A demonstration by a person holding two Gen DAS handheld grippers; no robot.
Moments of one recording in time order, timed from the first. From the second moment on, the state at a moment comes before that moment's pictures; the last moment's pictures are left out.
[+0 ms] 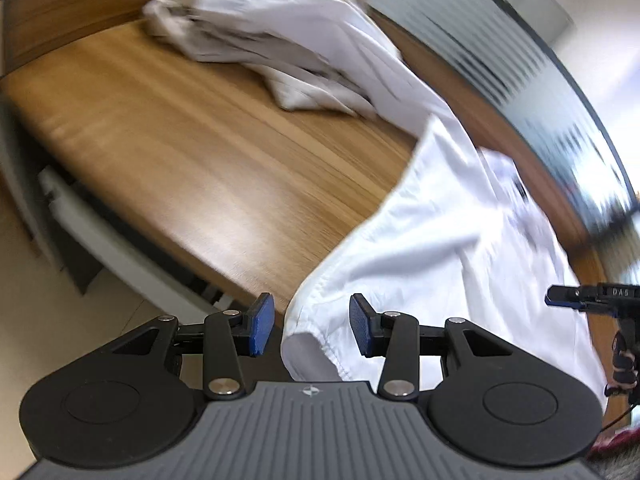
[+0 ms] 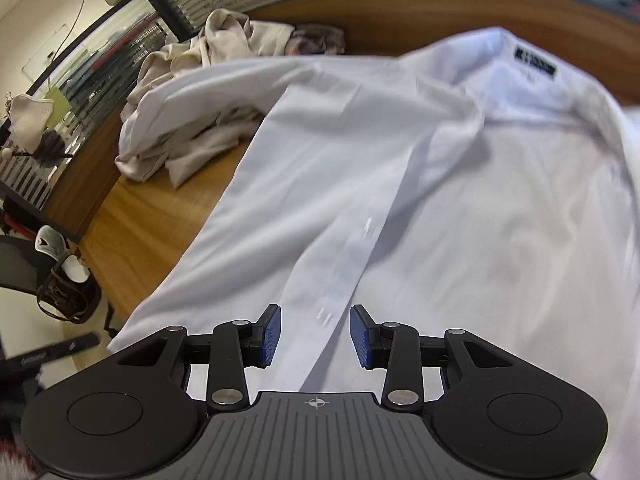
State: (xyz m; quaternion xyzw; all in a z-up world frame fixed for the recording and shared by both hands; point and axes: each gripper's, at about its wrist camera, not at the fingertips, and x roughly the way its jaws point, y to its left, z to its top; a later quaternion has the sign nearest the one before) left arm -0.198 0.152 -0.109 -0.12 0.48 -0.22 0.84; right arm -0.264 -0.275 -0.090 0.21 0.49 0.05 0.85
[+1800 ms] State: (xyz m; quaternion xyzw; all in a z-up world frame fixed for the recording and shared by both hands) left arm -0.086 -0.006 -0.098 0.01 0.46 -0.44 0.77; right arm -0.509 -0.326 -0.055 0.31 0.33 -0.41 0.80
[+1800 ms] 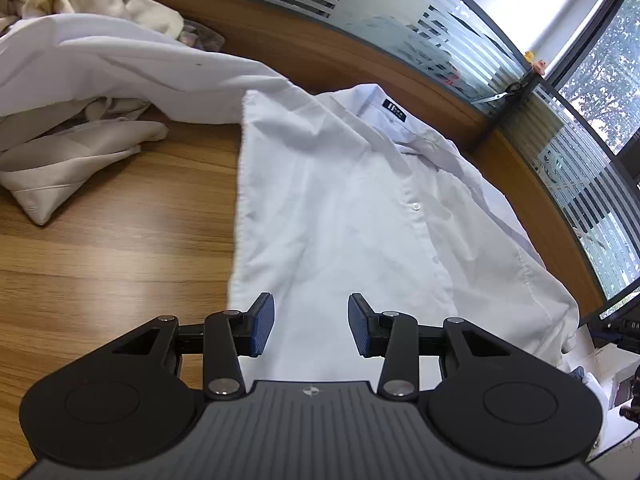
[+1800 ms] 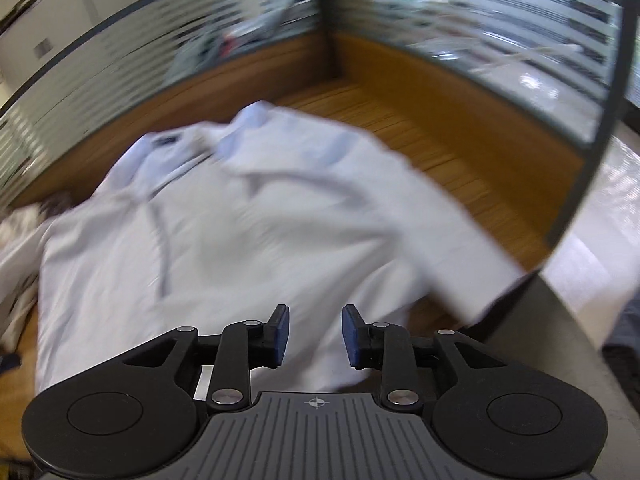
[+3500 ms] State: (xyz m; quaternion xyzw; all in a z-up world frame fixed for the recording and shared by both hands) left arm -0.086 -0.066 -0.047 -0.03 0.42 -0.45 0.79; right arm -0.283 -0.236 -0.065 0.22 0.41 -0.10 0.88
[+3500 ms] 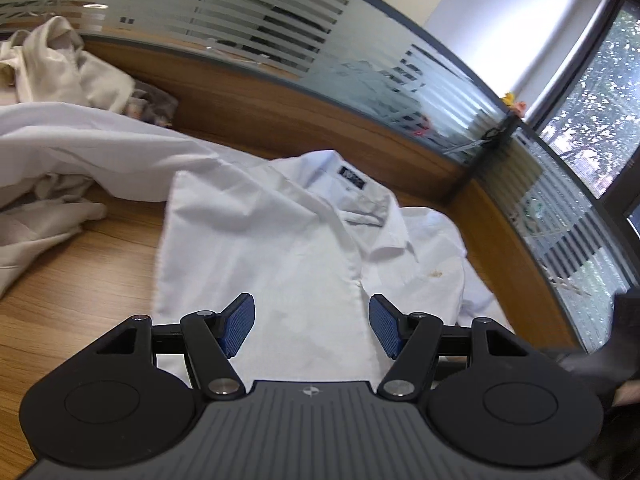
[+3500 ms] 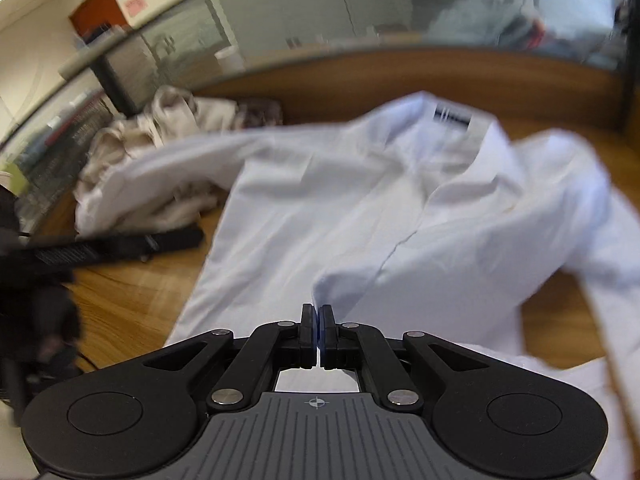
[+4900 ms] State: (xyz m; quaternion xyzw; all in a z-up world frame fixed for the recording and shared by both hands) left arm -0.068 -0.248 -0.062 0.04 0.45 -0.43 0.78; right arm -0.402 -0.436 -0.158 0.19 0.49 -0.22 0.82
